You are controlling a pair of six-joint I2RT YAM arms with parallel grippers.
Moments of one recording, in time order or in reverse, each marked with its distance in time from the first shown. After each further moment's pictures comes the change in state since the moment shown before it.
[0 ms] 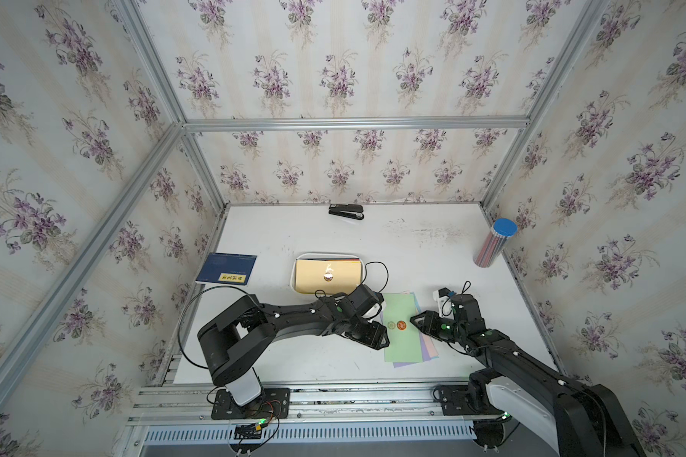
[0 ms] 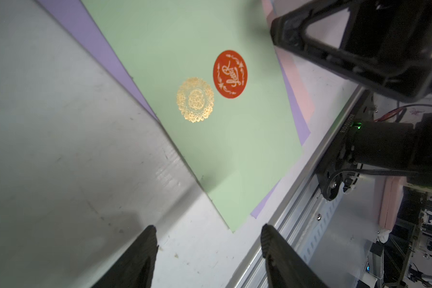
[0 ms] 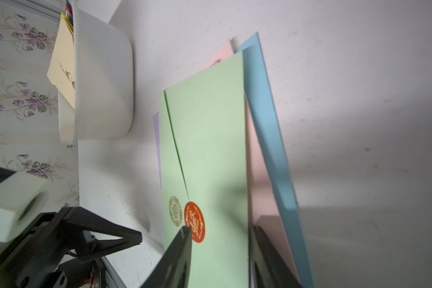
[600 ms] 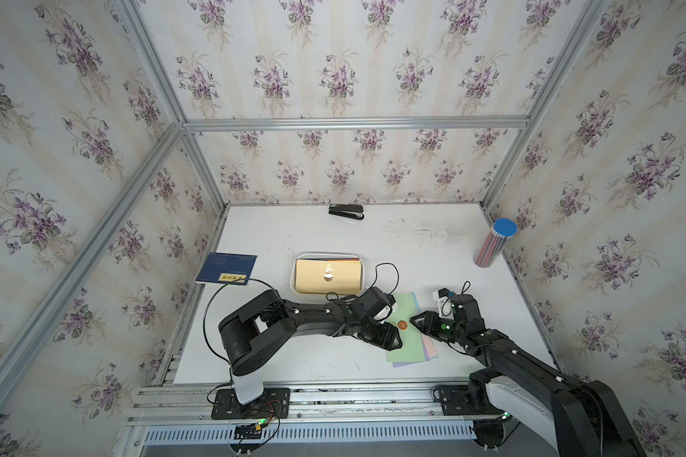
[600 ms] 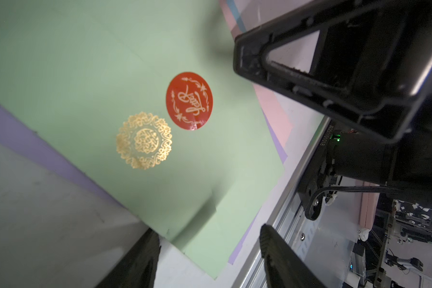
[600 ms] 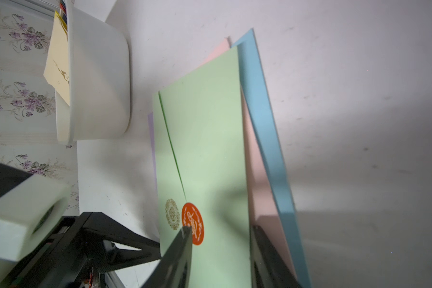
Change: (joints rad) left arm -0.038 0.102 0.050 0.141 0.047 -0.050; right arm 0.000 0.025 -0.005 0.024 -0.006 0.000
